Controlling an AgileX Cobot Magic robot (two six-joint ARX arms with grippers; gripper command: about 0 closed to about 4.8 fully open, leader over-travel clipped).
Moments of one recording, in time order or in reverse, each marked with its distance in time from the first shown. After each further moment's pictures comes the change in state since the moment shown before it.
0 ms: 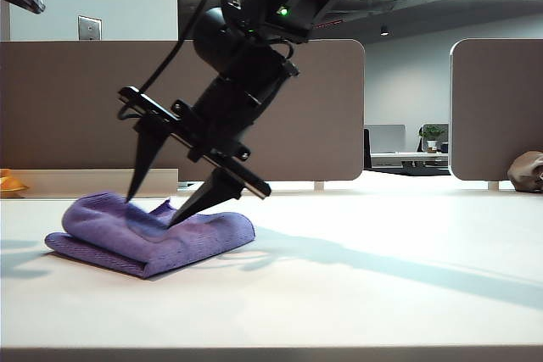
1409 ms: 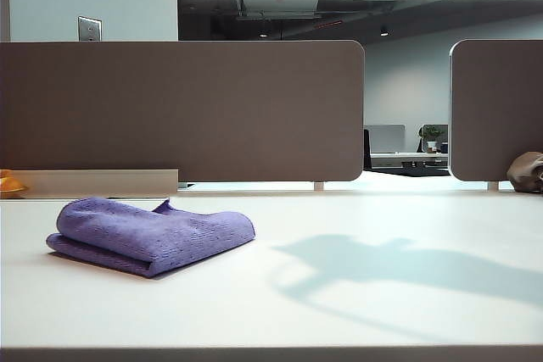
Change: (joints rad) left arm 0.000 -0.563 0.000 -0.040 0.015 0.003; right arm 0.025 -0.773 -0.056 -0.240 0.261 -0.575
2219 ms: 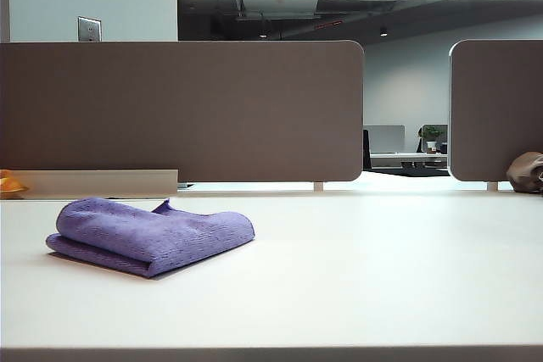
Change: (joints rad) left arm 0.000 -0.231 -0.002 -0.207 0.024 0.001; right arm 0.000 -0.869 -0.566 0.119 0.108 -0.002
